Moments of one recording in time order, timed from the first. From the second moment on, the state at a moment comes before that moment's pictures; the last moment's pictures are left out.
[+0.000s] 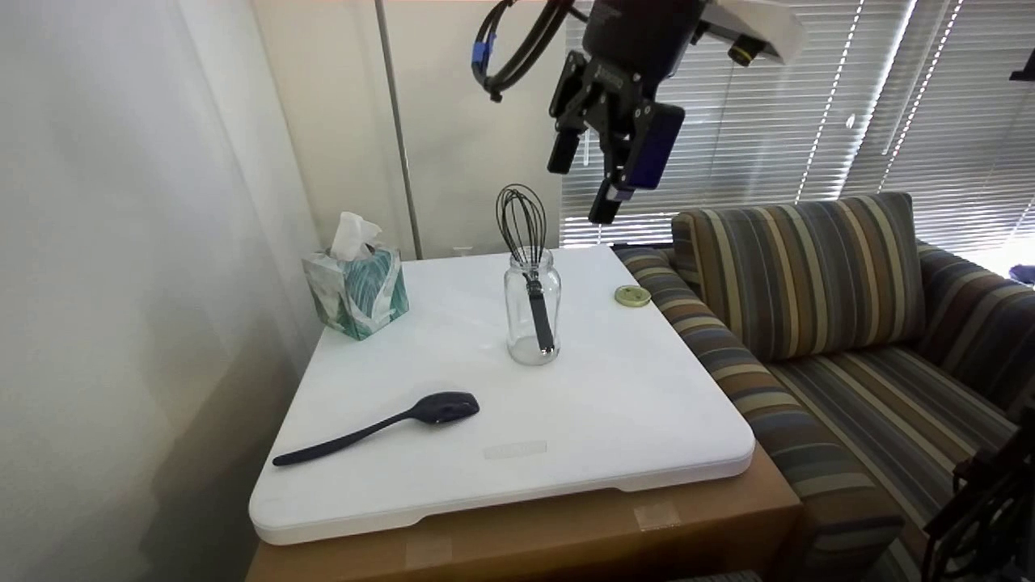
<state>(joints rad) 0.19 0.08 0.11 -2.28 0.06 2.68 -0.99</state>
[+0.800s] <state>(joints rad) 0.16 0.19 0.13 -2.22 0.02 2.69 -0.96</state>
